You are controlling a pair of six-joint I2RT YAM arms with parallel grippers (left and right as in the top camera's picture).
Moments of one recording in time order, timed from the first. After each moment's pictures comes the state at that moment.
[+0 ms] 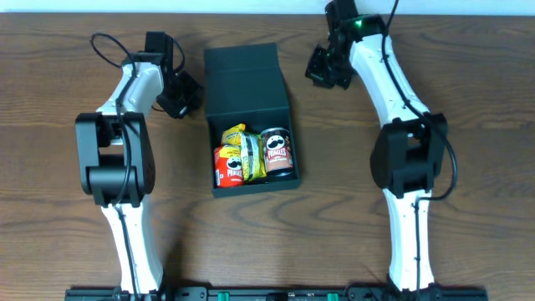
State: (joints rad) left arm -0.01 2.28 1.72 -0.80 0.35 -0.80; right arm 0.23 2.46 2.29 -1.18 -0.21 0.62
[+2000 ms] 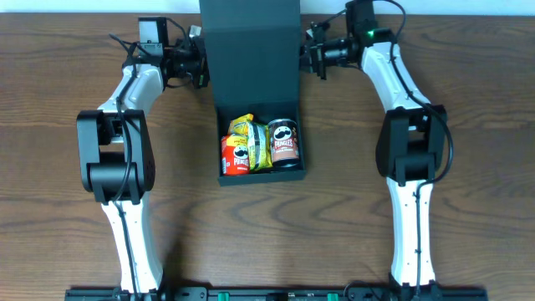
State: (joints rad) left arm 0.00 2.30 1.72 -0.23 1.18 -0.96; right arm 0.12 2.60 2.29 -0.74 -1.38 0.90
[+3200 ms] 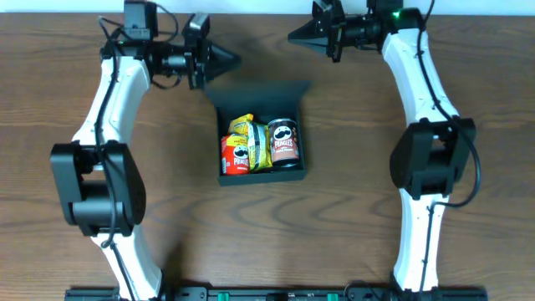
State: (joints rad) left arm -0.01 2.03 1.73 -0.79 1.51 -0.63; right arm 0.11 2.38 2.29 -0.86 -1.54 0.82
